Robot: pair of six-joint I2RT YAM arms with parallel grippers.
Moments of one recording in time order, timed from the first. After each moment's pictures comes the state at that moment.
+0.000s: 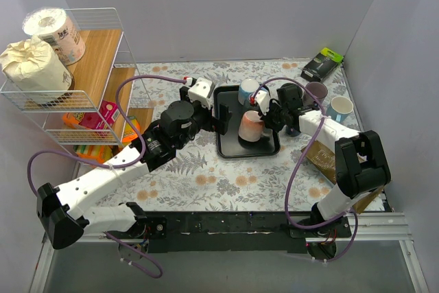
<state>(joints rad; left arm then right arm) -0.89 1.15 1.05 -0.08 -0.30 -0.17 0.35 1.61 1.01 -0.30 -0.28 -0.63</state>
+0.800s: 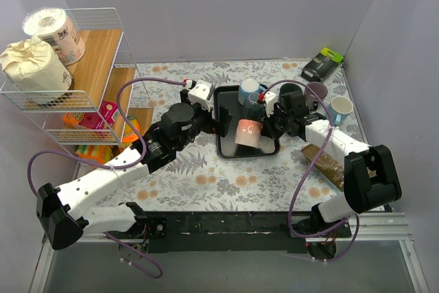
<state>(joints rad) -0.89 1.14 1.02 -0.06 -0.29 -0.19 0.35 1.47 0.90 -0.28 -0.40 -0.32</state>
